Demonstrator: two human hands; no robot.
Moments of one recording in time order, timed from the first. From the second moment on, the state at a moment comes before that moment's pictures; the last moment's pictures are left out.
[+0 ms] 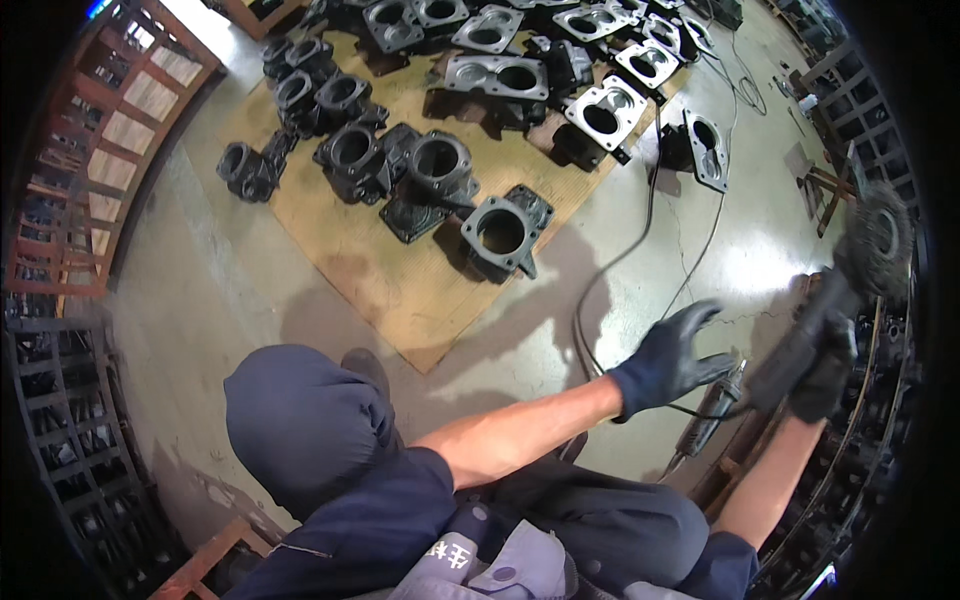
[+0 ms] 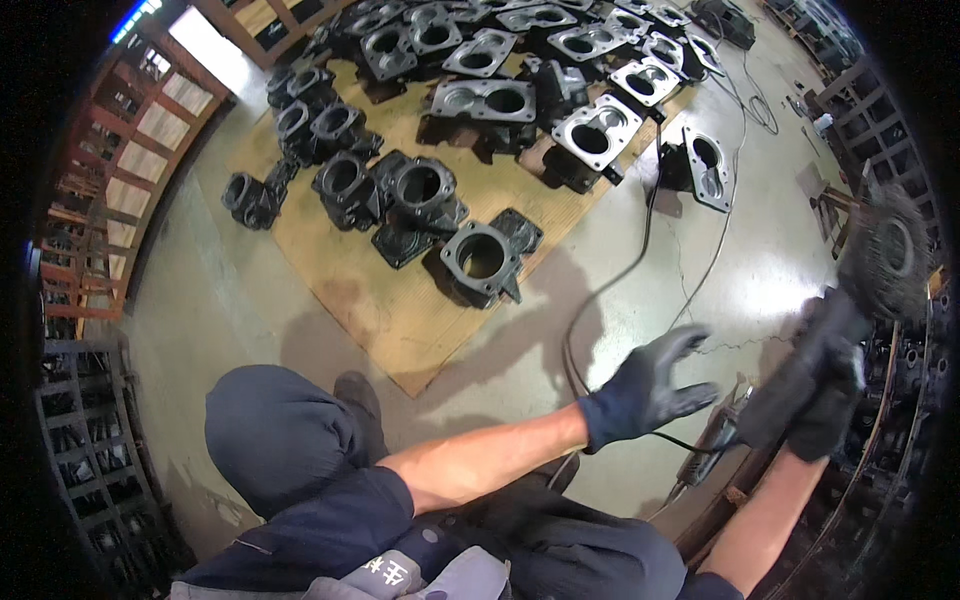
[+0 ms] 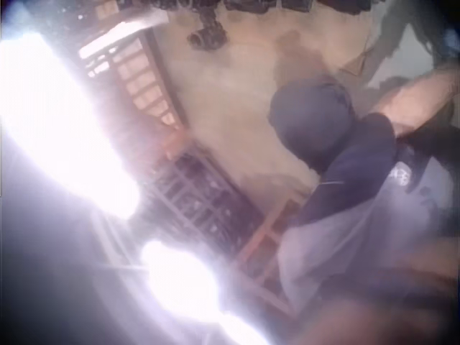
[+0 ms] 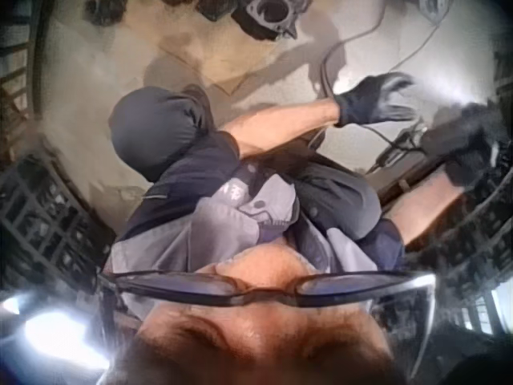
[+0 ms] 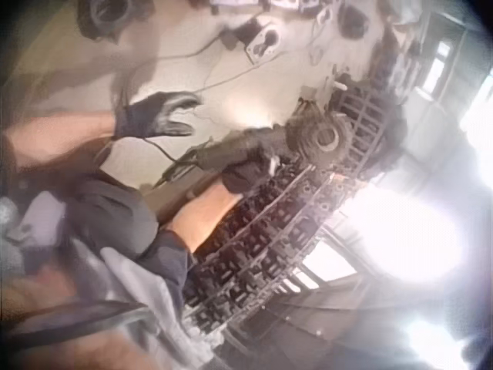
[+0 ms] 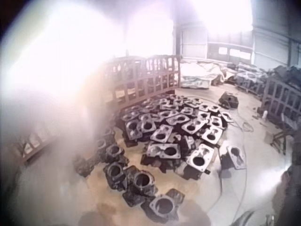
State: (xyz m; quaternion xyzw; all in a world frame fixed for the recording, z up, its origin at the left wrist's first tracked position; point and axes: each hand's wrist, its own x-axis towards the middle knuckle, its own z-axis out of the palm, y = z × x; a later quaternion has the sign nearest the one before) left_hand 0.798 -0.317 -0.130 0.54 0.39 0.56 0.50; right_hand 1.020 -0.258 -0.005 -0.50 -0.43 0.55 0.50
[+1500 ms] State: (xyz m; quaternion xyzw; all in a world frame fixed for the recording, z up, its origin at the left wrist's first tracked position) left_hand 0.753 -0.338 -0.159 0.21 0.32 0.56 0.74; right_hand 0.830 -0.258 -0.107 -0.56 -0.67 0.45 0.19
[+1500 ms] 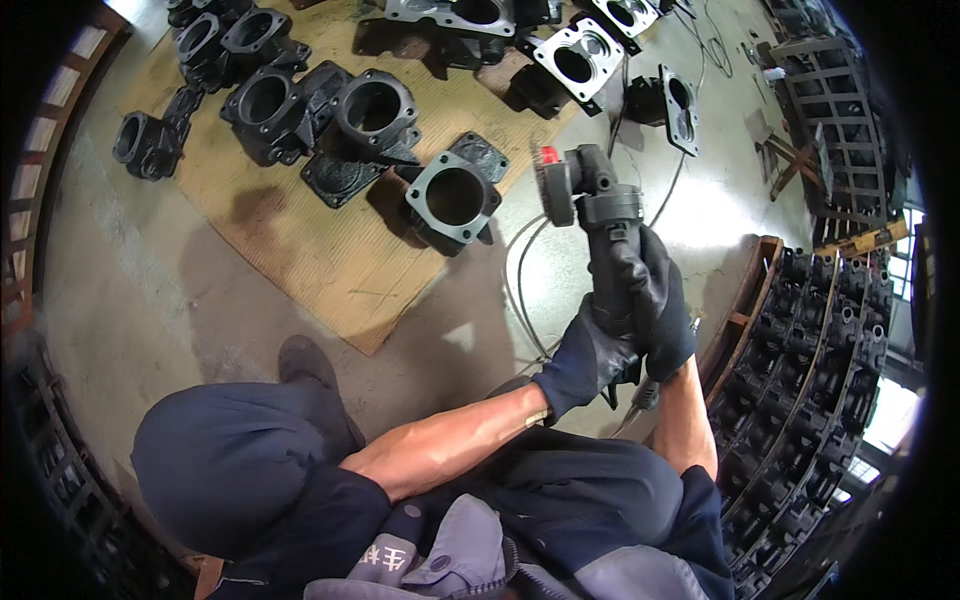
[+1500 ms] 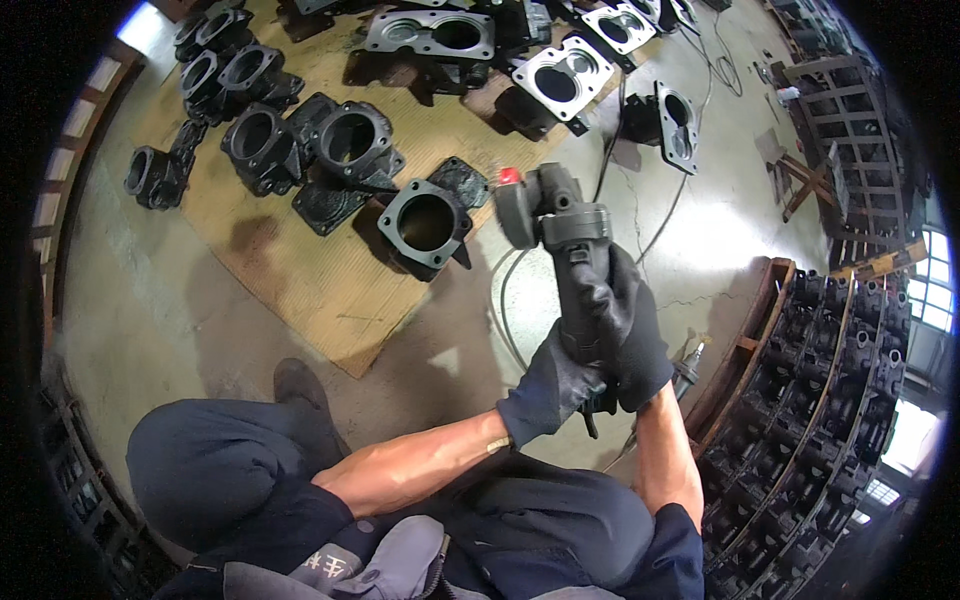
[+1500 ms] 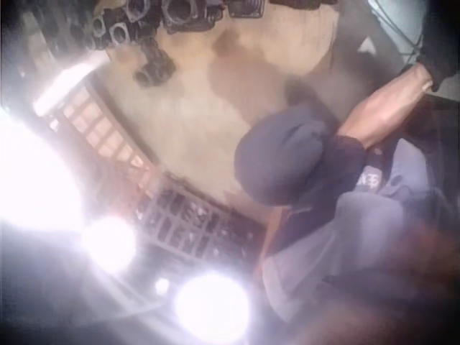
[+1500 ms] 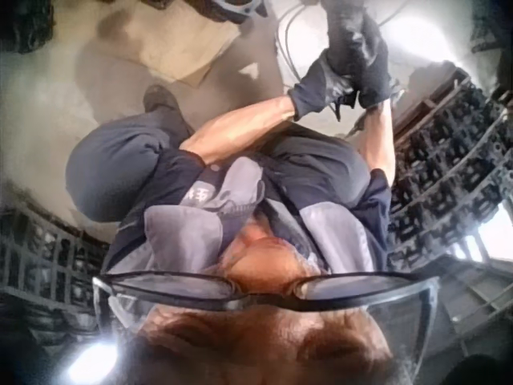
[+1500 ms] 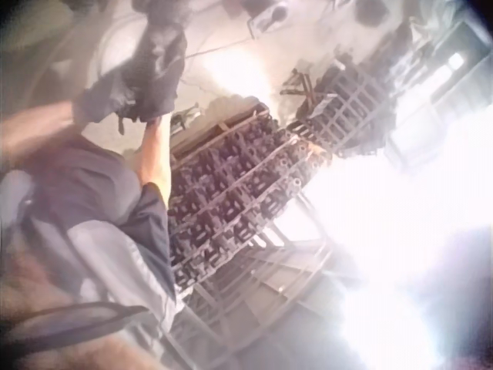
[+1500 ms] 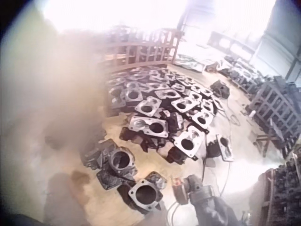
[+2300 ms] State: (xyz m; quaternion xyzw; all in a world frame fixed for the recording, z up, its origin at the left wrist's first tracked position) left_hand 0.756 -0.357 -0.181 0.24 0.23 0.48 0.81; right_hand 0.806 -0.263 -0.080 -0.60 -0.58 0.54 0.08
